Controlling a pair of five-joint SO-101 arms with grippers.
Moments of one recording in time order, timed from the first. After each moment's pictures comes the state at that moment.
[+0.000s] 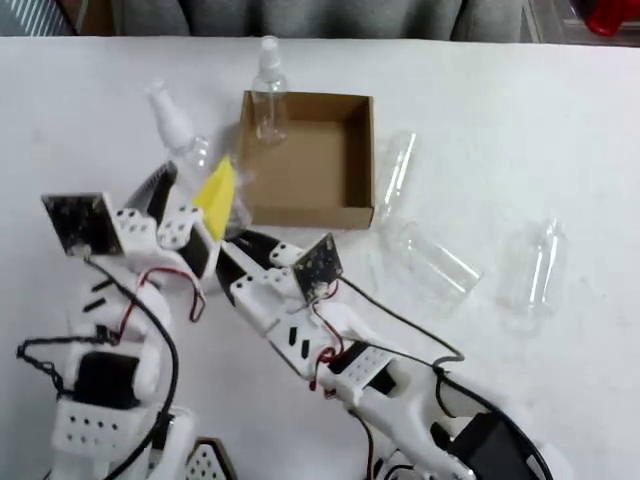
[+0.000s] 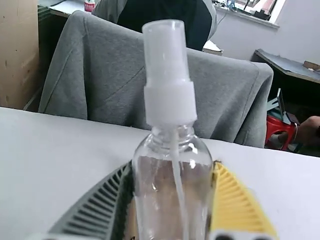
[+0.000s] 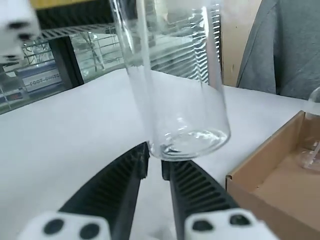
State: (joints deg) left arm 3.3 -77.7 66.2 30.5 16.5; right arm -47.6 -18.7 76.2 -49.0 -6.2
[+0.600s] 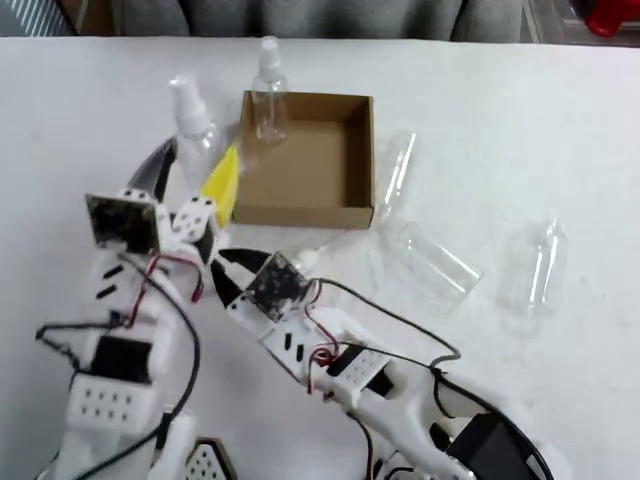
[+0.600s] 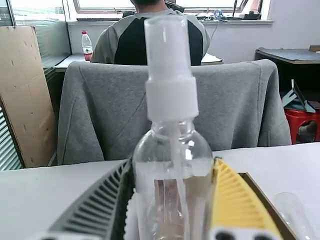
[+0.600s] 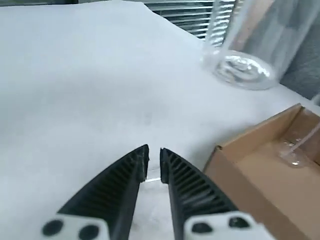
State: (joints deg) left arm 3.4 -64.9 68.9 7.9 1.4; right arm -47.2 -18.4 76.0 -36.8 13.0
